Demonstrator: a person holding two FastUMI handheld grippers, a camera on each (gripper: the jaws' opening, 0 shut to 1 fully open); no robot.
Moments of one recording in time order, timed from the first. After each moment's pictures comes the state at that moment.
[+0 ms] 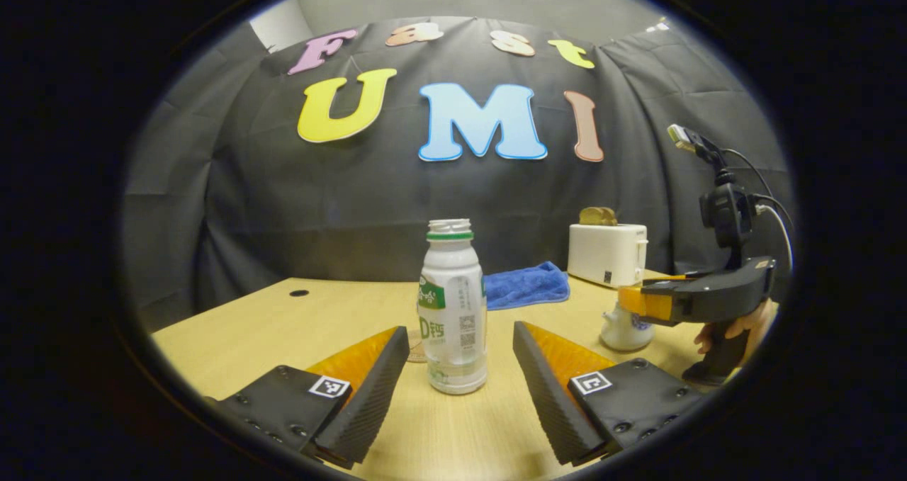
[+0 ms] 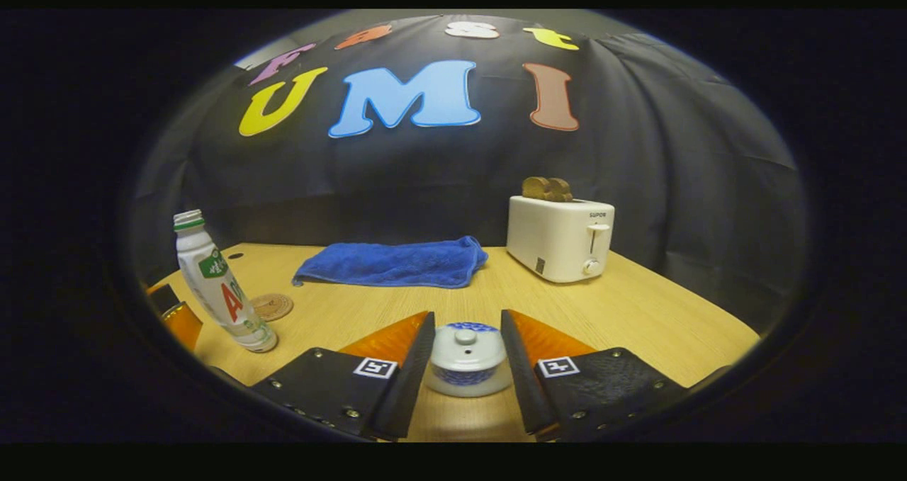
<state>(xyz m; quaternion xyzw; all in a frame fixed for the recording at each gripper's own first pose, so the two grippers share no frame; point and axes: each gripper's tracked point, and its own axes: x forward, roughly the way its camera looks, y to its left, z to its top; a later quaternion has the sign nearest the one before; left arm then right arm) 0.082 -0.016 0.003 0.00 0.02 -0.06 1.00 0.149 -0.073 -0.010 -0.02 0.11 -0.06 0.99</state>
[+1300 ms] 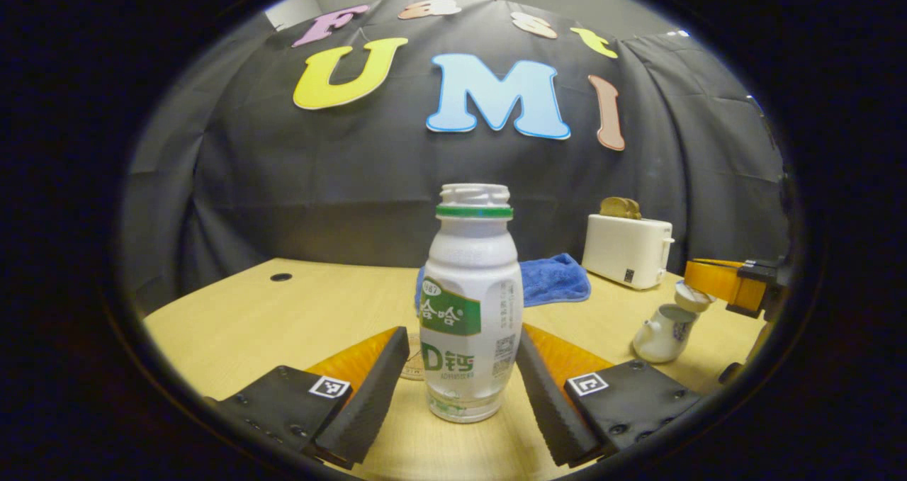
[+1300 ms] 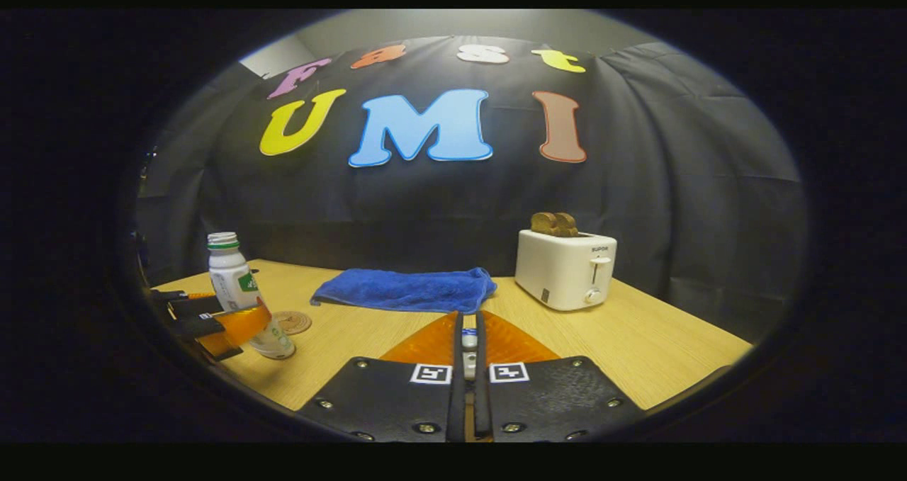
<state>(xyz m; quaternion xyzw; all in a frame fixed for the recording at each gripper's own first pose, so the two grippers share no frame) 0.163 -0.010 -0.023 -0.03 0.07 -0.06 1.00 0.133 -0.066 0.031 -0.03 0.03 -0.04 1.00</state>
